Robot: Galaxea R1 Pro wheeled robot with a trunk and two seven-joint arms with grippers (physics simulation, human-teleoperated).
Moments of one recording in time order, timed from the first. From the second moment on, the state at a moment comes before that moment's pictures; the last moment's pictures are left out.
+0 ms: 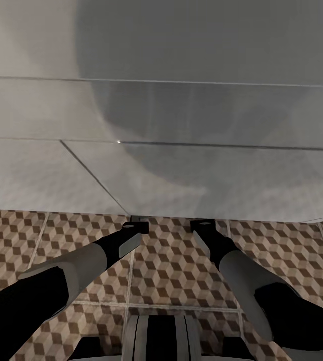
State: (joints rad) left arm -1.15 -0.11 -1.27 -0.33 1.31 0.10 0.41; right arm -1.04 0.14 0.22 -0.38 -0.13 0.31 -0.38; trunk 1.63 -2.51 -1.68
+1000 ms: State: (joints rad) left arm -1.23 -0.12 -1.27 -0.28 1.31 0.11 0.41; right arm -1.19 0.14 0.22 -0.14 -0.14 0.32 -0.41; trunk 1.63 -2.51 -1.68
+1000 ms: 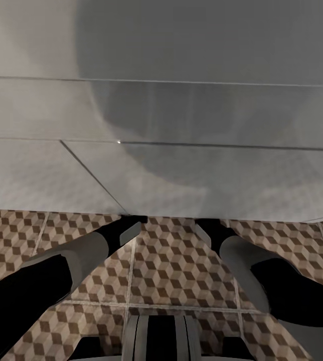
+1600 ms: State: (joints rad) left arm -1.23 -0.13 -1.27 -0.28 1.31 0.11 0.41; right arm -1.19 0.14 0.22 -0.14 -0.14 0.32 -0.41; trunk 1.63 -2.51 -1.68
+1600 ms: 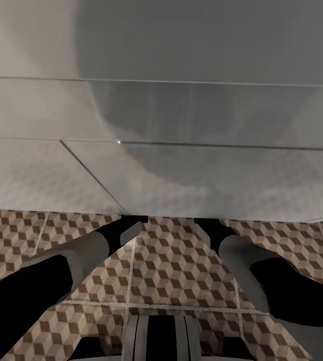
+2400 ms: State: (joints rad) left arm -1.23 -0.13 -1.27 -0.28 1.31 0.11 0.41; right arm -1.18 0.14 0.23 -0.20 -0.13 0.31 -0.41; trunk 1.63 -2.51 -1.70
